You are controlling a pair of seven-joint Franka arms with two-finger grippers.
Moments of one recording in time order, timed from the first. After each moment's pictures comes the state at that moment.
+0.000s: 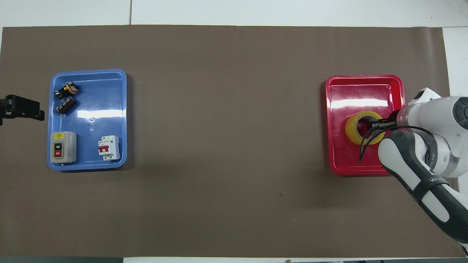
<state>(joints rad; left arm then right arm) 0.01 -0.05 -0.01 -1.66 0.00 1.59 -0.03 -0.13 0.15 0.00 -2.24 -0.02 2.48 -0.21</state>
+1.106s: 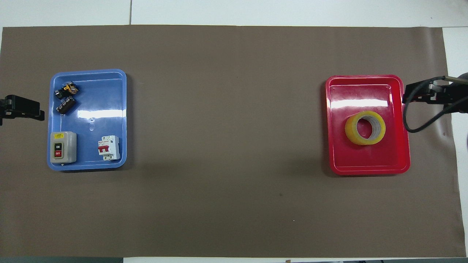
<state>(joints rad) 0.01 -0.05 -0.01 -1.66 0.00 1.59 -0.03 -0.04 -0.07 0.01 -1.70 -0.01 1.69 0.25</state>
